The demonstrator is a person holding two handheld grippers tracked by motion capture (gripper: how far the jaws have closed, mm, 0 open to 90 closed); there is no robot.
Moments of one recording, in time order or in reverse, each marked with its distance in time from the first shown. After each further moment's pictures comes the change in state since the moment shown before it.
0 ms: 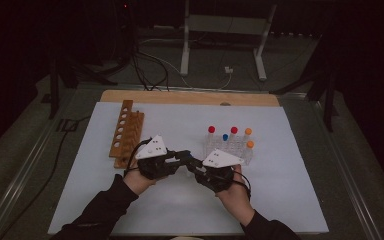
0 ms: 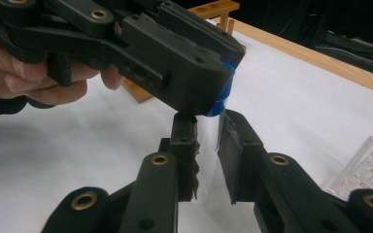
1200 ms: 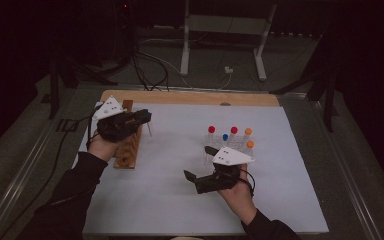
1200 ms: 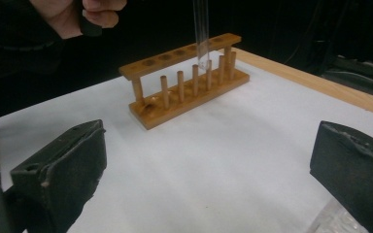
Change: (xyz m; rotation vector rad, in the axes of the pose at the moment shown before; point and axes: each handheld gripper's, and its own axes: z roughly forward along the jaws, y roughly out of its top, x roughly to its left) left arm 0.098 0.029 -0.077 -0.050 0.334 -0.066; right arm -0.013 0.001 -0.011 -0.121 0.051 0.027
